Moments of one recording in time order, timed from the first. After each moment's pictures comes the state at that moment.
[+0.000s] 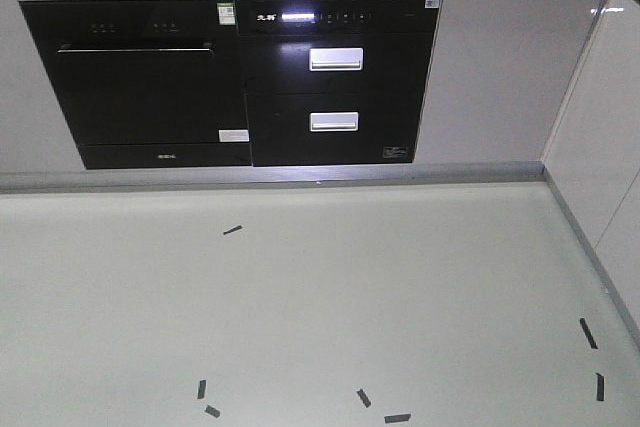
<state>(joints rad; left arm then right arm) -0.02 -0.01 0.03 0.00 0.02 -0.10 0.01 -0.01 0.03 -0.03 0.05 0.07</state>
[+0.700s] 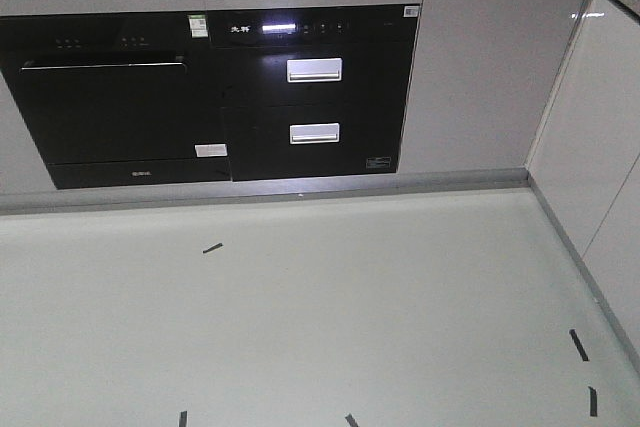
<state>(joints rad) -0.02 -0.01 0.03 0.00 0.02 -0.10 0.01 -0.01 0.03 -0.03 0.05 0.07</state>
